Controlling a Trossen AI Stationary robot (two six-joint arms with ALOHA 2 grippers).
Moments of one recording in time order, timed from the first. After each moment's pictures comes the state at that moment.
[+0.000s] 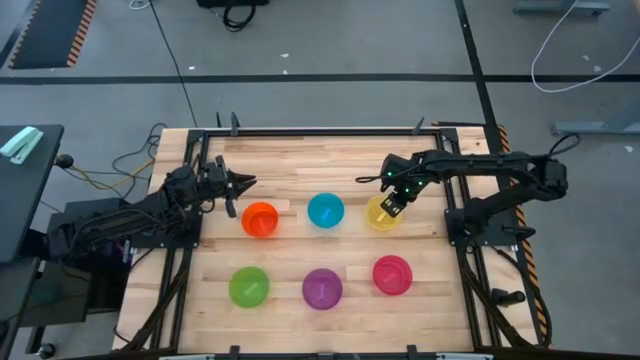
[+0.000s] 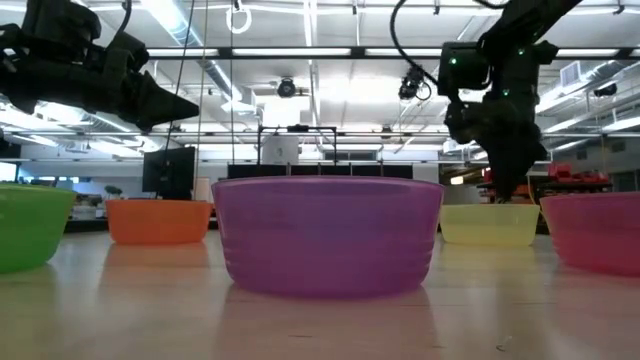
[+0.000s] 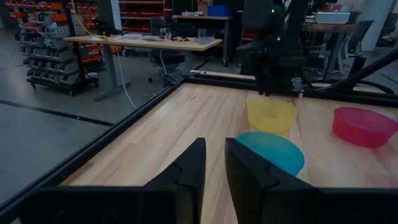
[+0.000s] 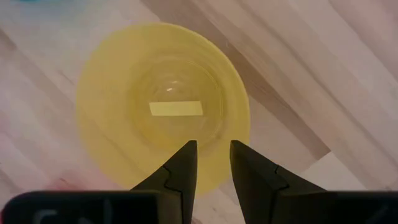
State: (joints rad) left arm 0.48 0.44 0.09 0.27 0.15 0.00; right arm -0.35 1.32 0.80 -0.87 -0.12 0.48
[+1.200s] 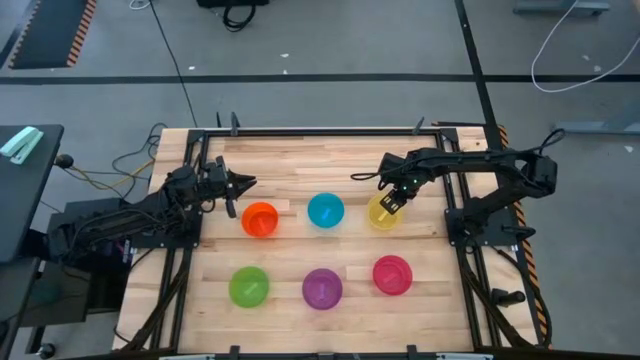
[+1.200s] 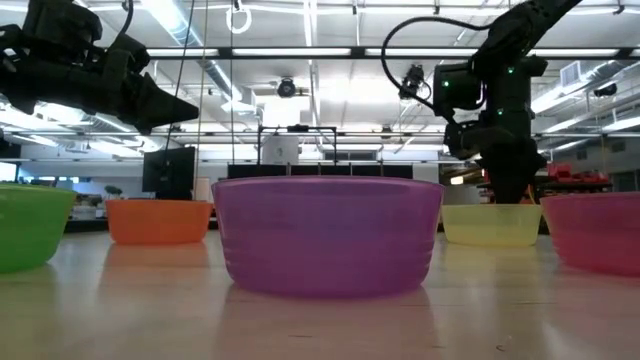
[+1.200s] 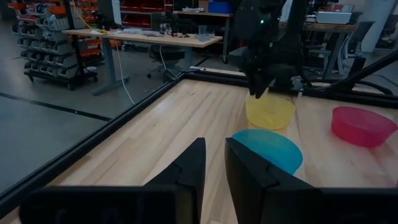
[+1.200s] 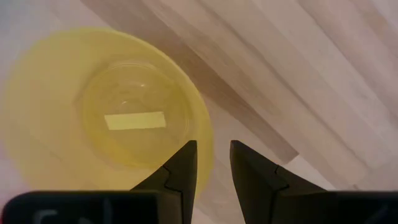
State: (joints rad) left arm 0.49 0.44 0.09 0.26 0.15 -0.02; right arm -0.41 1.40 0.80 -0.88 -0.06 0.45
